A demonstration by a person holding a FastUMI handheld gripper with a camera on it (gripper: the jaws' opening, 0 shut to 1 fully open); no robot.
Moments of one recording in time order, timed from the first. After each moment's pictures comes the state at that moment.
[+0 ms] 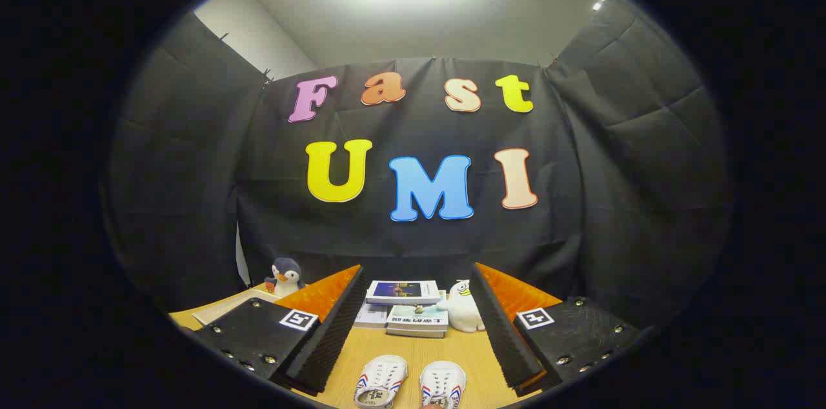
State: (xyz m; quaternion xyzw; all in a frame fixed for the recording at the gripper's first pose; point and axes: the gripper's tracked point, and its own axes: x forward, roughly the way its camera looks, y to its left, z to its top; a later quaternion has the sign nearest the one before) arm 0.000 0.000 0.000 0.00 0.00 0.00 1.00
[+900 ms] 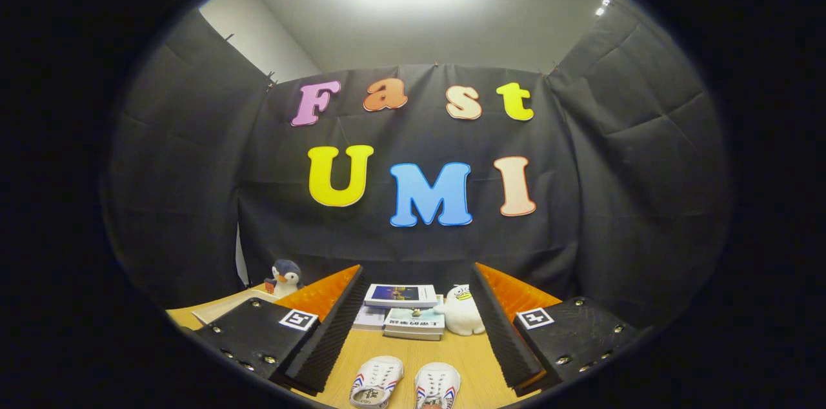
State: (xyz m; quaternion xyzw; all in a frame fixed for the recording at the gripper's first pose) arm -0.013 0.005 0.010 0.00 -0.02 0.01 1.00
